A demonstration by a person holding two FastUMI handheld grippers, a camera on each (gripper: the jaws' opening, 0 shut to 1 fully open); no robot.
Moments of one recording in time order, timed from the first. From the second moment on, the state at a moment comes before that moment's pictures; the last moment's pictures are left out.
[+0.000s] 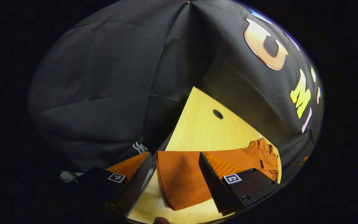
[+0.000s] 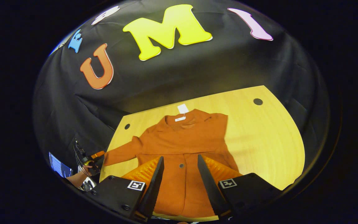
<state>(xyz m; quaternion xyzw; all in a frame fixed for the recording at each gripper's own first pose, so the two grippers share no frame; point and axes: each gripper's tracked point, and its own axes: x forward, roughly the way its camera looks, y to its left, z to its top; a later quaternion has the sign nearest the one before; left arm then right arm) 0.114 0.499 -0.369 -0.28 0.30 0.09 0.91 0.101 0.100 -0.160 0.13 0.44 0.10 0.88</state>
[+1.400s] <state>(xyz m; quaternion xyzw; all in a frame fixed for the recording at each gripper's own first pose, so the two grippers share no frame) 0.133 0.411 -0.224 -0.14 0.30 0.10 0.94 0.074 0.046 -0.168 0.18 0.41 0.12 0.88</state>
